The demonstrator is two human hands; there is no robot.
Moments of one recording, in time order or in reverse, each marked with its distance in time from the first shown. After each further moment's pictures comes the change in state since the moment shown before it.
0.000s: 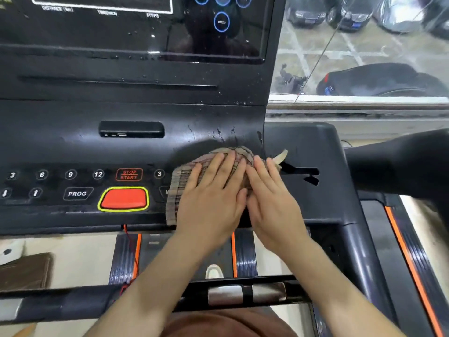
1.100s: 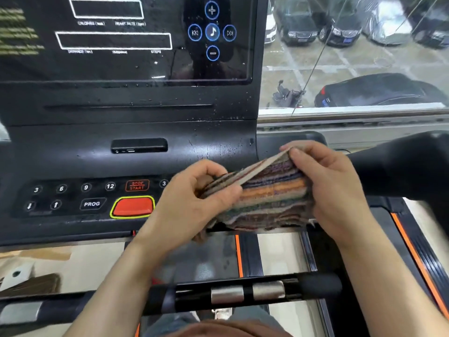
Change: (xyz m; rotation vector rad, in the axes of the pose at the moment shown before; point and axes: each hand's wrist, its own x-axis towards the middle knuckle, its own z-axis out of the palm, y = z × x) left_hand -0.021 -0.002 -0.104 -1.196 -0.076 -0.211; right_hand 0.000 -0.021 -0.114 1.114 0.154 0.382
